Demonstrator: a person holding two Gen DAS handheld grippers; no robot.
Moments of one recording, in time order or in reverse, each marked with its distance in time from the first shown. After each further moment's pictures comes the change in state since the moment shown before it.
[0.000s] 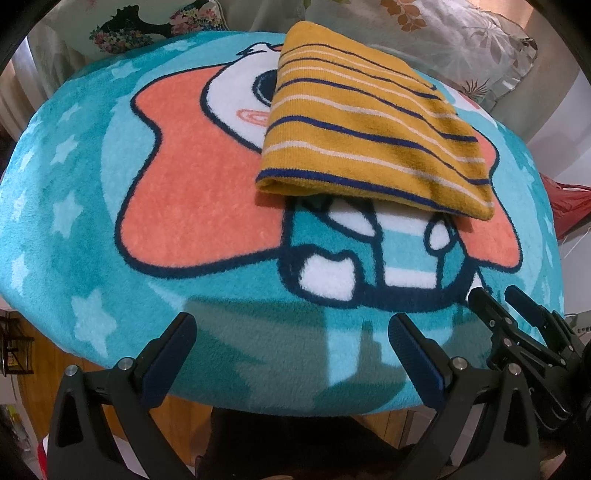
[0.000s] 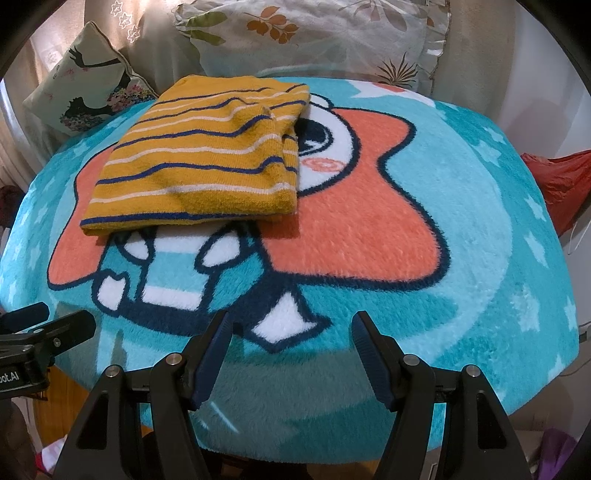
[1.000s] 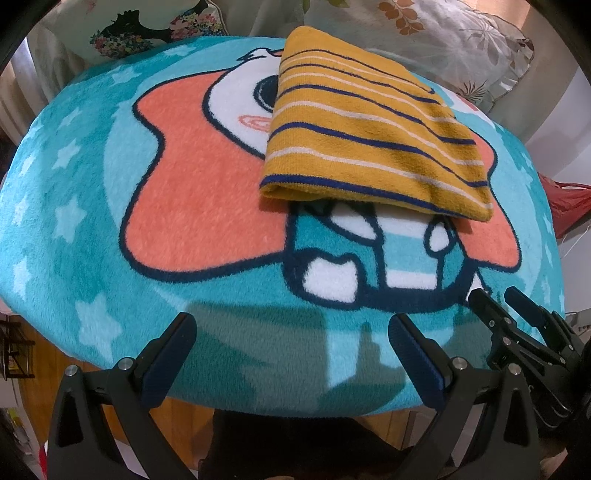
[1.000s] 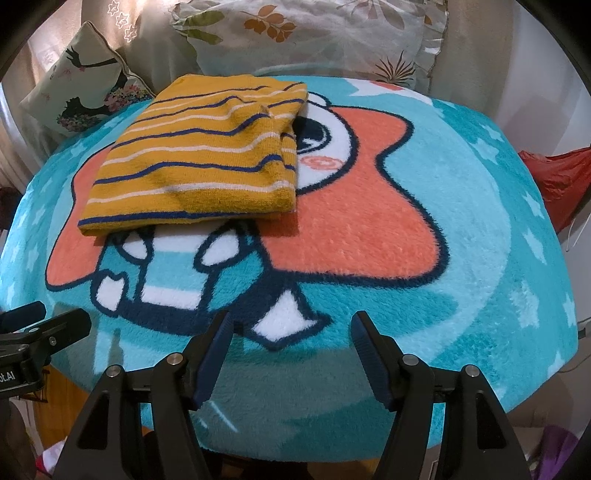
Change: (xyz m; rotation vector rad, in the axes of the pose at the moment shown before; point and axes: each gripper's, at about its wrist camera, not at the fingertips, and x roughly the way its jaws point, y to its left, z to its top) left arm -0.002 0.001 0.002 0.011 -0.017 0.004; right arm 0.002 0.000 0.001 0.004 0.003 -0.006
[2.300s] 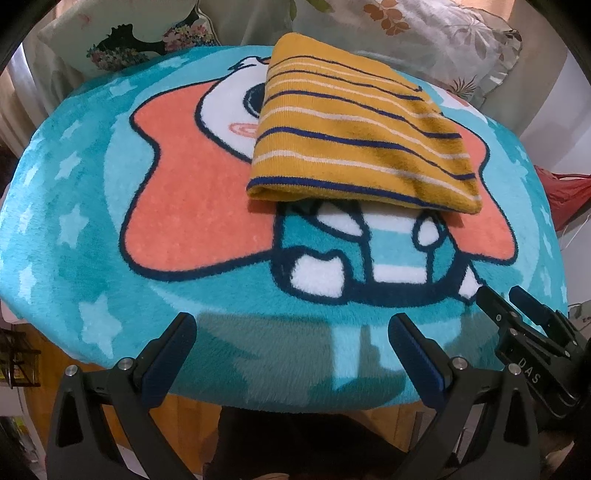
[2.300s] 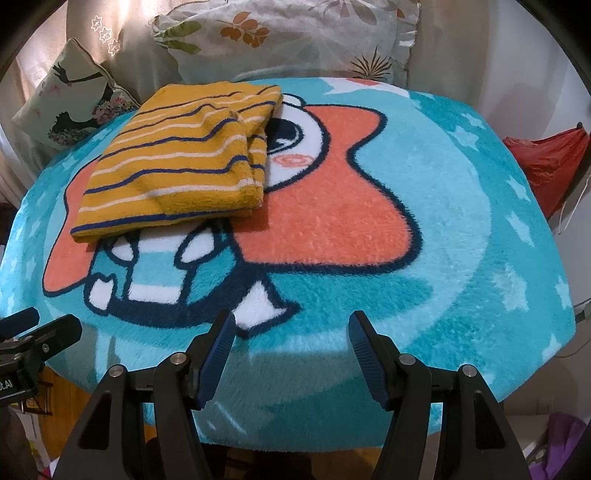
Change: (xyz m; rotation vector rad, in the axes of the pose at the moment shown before) left arm -0.009 -0.016 -0.005 0.014 -0.025 0.019; right arm -0.007 -0.023 -0.005 0.042 -0.009 -0.009
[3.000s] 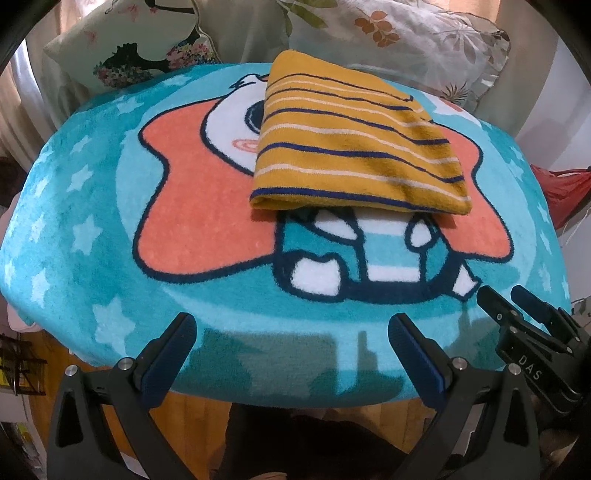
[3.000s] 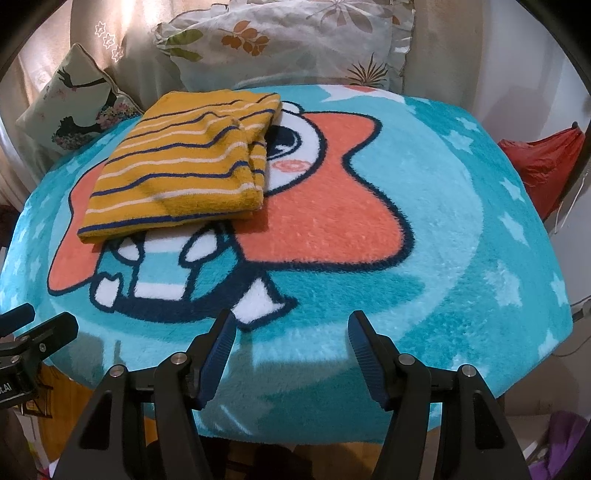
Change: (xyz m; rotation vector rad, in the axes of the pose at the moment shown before) left arm -0.016 -0.008 -0.006 0.017 -0.057 0.030; right arm -0.011 -0.002 -0.006 0.006 -0.027 0.003
